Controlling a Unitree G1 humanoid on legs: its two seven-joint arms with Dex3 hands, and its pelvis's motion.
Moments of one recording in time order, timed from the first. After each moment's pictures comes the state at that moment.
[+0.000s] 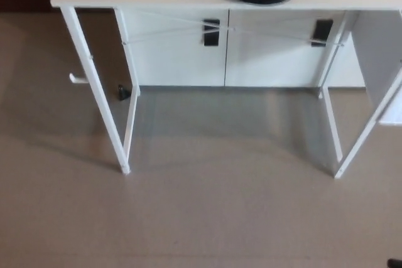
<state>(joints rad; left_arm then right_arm) 0.34 0.38 0.23 0.69 -0.13 -0.22 -0.34 0.19 -0.31 -0.19 0.77 0.07 -0.31 0.19</state>
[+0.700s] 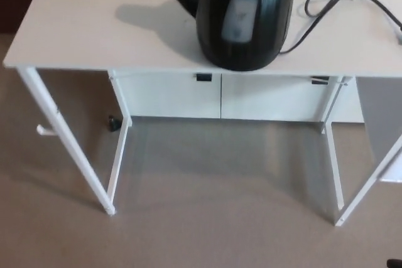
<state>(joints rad) 0.36 0.38 0.22 0.68 -0.12 -0.23 -0.34 0.19 -0.33 -0.18 0.78 0.06 -0.31 0.18</state>
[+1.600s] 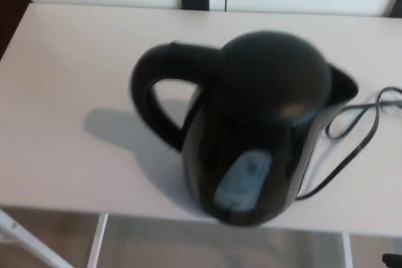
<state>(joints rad) 0.34 0.40 0.20 0.69 -0.12 -0.25 -0.34 0.18 -0.33 -0.17 0.79 0.05 -0.32 0.18</state>
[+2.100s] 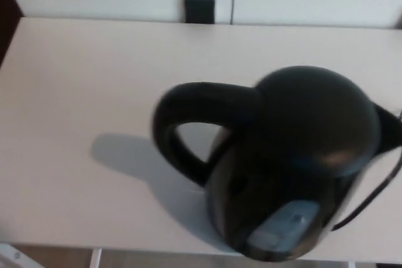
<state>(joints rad) 0.33 0.41 0.21 0.69 -0.12 -0.25 -0.34 0.17 -0.33 -0.16 0.80 0.04 -0.33 0.18</state>
